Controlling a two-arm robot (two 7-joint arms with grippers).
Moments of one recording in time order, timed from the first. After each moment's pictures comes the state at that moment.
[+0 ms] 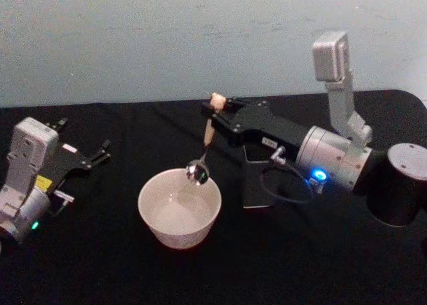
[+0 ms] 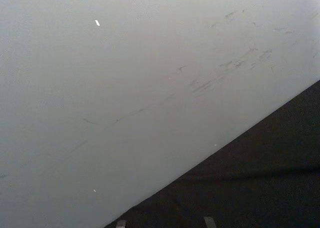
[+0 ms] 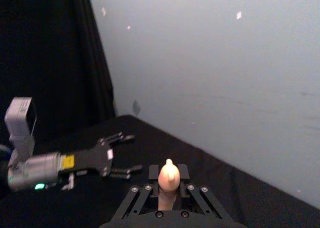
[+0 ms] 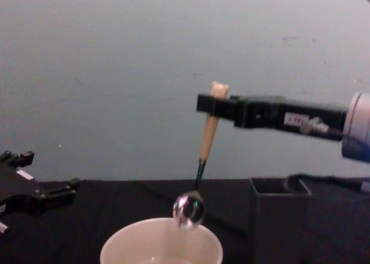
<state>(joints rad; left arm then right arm) -0.20 0.60 0.45 -1.41 -0.25 -0.12 0.03 0.39 0.42 -0.52 -1.54 0.62 0.15 0.47</state>
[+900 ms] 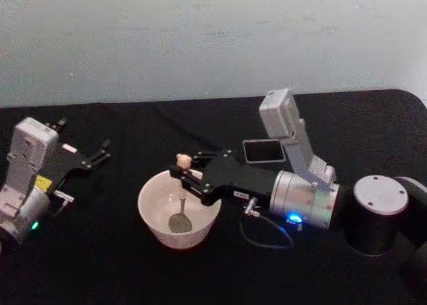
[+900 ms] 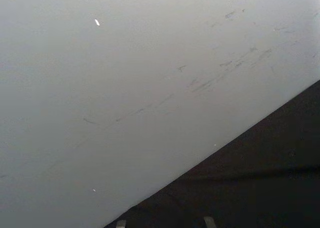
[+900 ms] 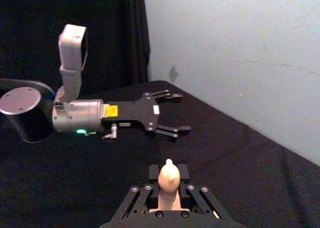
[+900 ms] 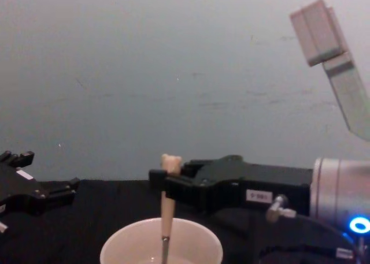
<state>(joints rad) -0.20 0.60 0.45 -1.41 -0.25 -0.12 0.03 0.37 0.42 -0.63 -1.51 0.50 0.11 0.56</state>
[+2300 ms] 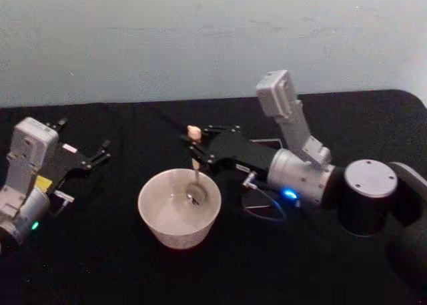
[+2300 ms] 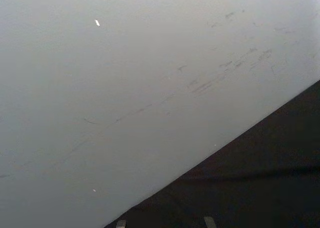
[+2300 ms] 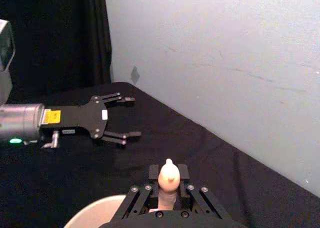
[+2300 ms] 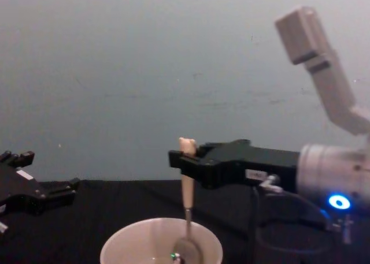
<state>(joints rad) -0.20 0.60 0.45 -1.41 -0.25 -0.12 0.03 0.41 0.33 -0.57 -1.39 0.38 0.09 0.50</state>
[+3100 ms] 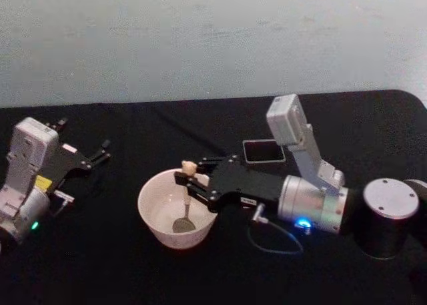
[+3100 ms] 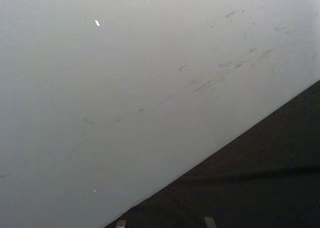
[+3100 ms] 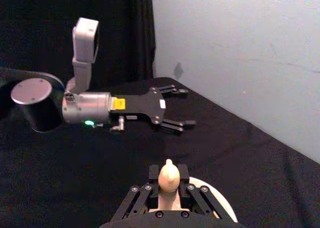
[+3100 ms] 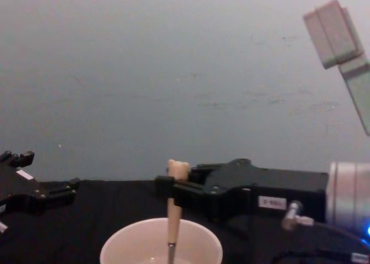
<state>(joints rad) -0.20 0.60 0.45 -1.41 -0.25 -0.12 0.03 0.33 0.44 -0.60 -1.55 0.47 0.12 0.60</state>
